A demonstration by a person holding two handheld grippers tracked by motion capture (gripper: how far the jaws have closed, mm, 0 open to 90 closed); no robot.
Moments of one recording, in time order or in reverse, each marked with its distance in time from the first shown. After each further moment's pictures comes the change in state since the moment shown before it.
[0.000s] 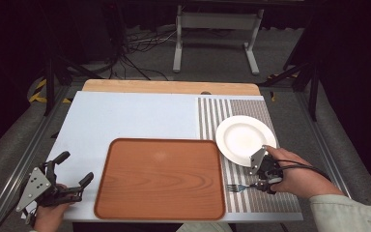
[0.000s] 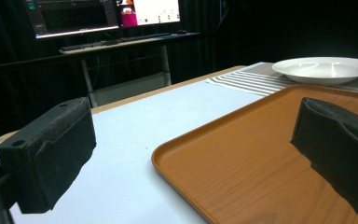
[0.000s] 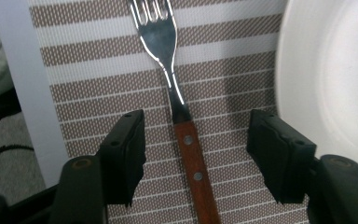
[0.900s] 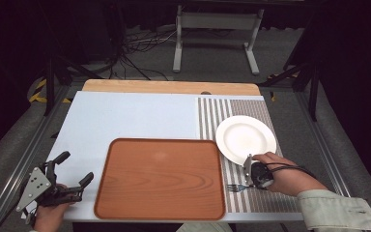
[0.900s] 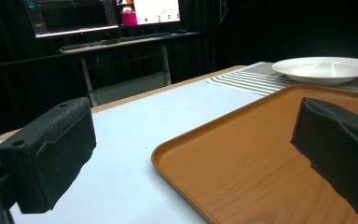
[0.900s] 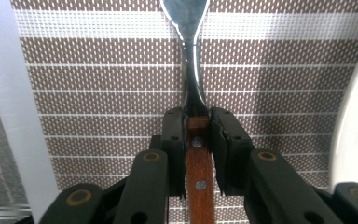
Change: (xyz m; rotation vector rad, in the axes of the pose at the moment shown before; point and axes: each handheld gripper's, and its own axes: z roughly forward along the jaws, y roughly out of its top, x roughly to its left) left arm 0.000 0.000 0.000 0.001 -0.001 -0.002; right arm -0.003 0.010 0.030 0.164 0.065 -0.155
